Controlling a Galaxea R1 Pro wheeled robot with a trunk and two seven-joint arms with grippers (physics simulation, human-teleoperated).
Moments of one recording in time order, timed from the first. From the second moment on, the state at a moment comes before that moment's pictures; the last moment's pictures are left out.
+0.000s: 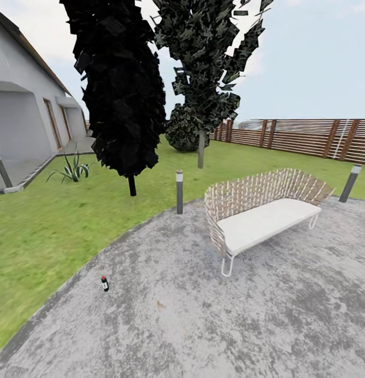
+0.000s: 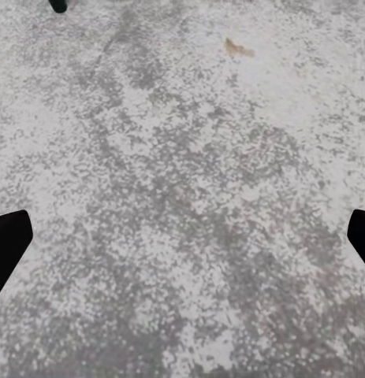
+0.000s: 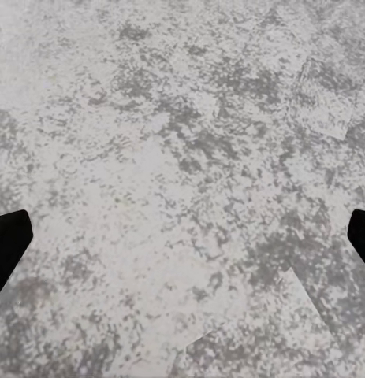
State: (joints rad) left arm -0.11 0.02 0.04 -0.39 0.00 -0.36 0.01; right arm -0.08 -0.07 0.00 -0.51 0.00 -0.23 0.01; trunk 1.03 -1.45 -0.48
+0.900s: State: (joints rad) left arm -0.11 0.02 0.04 -0.39 0.00 -0.37 0.01; right arm -0.08 -0.07 0.00 -0.51 0.00 -0.23 0.01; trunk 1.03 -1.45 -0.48
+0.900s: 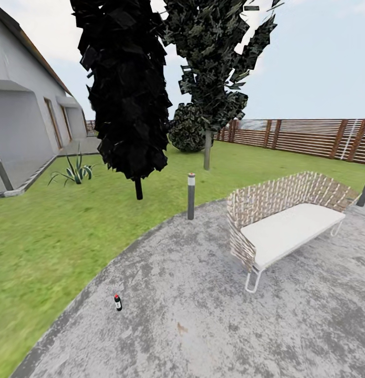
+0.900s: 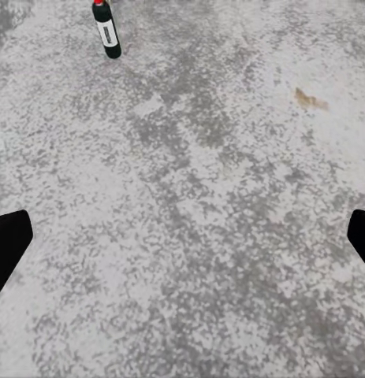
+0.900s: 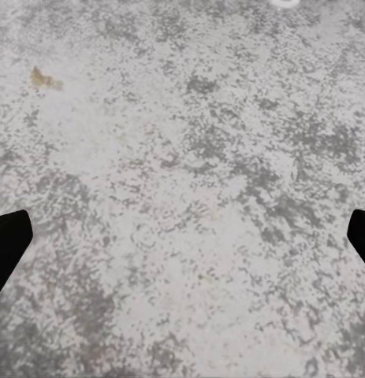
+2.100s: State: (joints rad) left arm -0.11 0.02 0.04 -0.39 0.00 -0.36 0.01; right arm -0.08 -0.07 0.00 -0.51 0.00 -0.23 0.01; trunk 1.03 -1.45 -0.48
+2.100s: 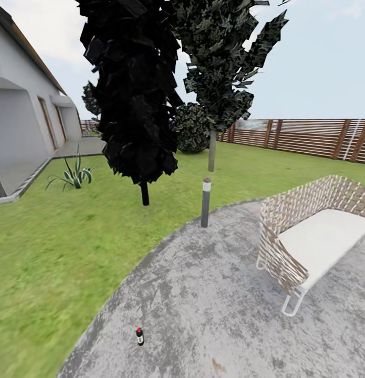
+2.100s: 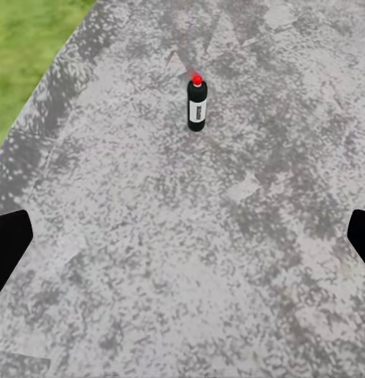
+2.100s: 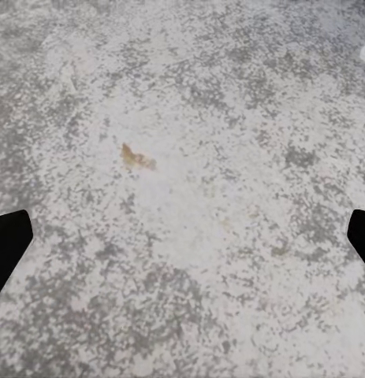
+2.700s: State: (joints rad) left arm -0.11 0.02 0.04 -0.39 0.00 -0.37 0.01; right arm -0.08 -0.07 0.00 -0.51 0.00 -0.23 0.01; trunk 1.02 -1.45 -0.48
